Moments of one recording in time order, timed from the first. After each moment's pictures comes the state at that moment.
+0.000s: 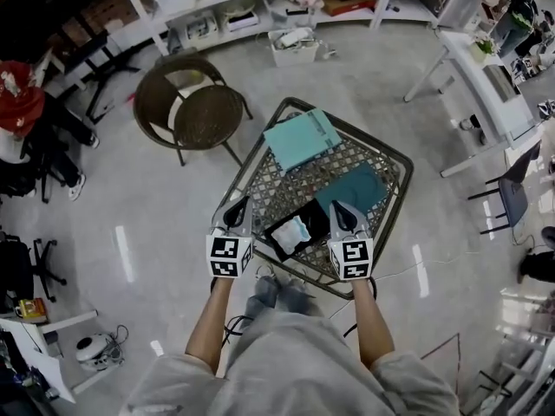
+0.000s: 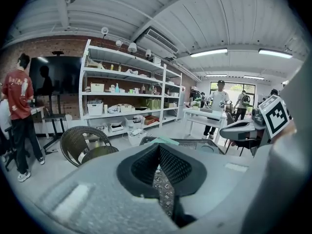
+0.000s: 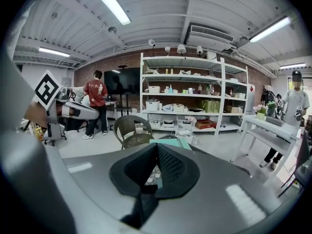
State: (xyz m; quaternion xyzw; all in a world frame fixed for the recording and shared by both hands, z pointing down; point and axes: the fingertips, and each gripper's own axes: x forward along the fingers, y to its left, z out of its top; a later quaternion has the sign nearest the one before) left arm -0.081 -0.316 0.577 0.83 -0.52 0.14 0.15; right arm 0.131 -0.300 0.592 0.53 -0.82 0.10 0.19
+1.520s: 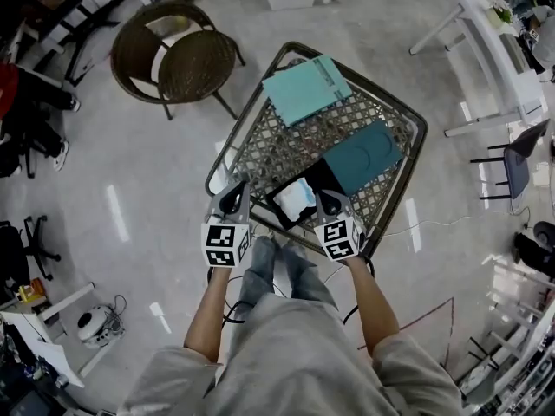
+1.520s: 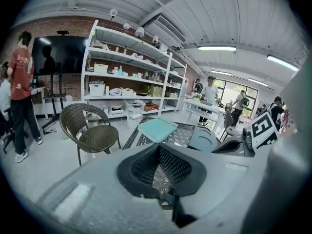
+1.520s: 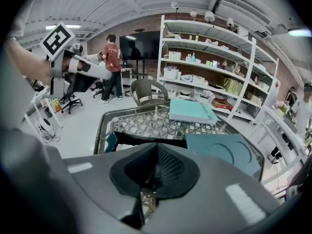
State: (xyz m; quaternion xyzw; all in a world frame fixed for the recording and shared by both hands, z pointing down) left arm -0.097 -0.280 0.669 0.82 -0.50 0.17 0.23; right arm 0.087 -0.238 0.749 0.42 -0.81 0.15 0.38
